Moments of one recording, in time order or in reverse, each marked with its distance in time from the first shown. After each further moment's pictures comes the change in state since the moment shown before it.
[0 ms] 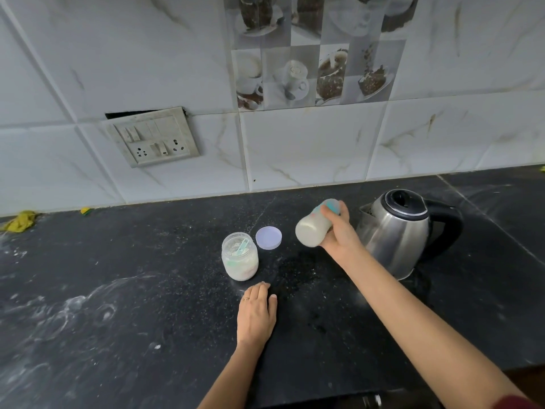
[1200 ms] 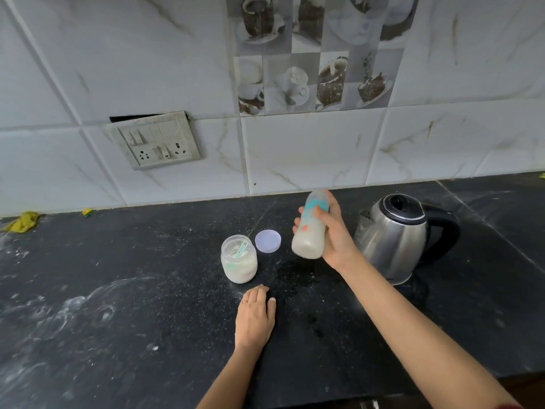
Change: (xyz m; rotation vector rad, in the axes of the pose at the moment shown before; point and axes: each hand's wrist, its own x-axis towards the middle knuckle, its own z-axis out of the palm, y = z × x) left_hand -0.002 -0.001 0.001 0.006 0.005 0.006; right_hand -0.010 0.001 0.014 -0.034 -0.274 -0.099
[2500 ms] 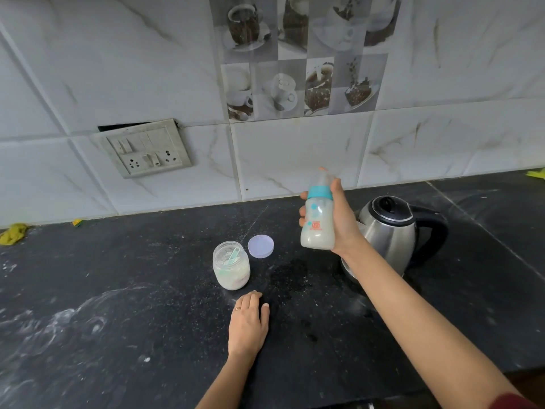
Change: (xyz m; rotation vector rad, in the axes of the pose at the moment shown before) left_hand 0.000 -0.001 0.002 -0.008 0.010 0.003; right_hand 0.010 -0.040 0.008 -0.018 0.103 0.000
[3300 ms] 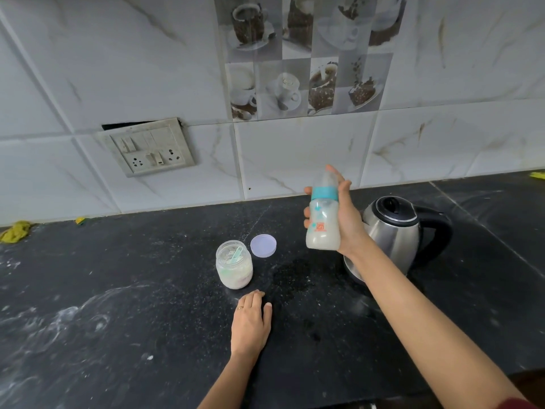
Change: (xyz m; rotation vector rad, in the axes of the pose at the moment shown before) left_hand -0.001 -0.002 0.001 -0.005 -0.017 -0.013; right_hand -0.004 -0.004 -0.003 0.032 -0.110 -0.062
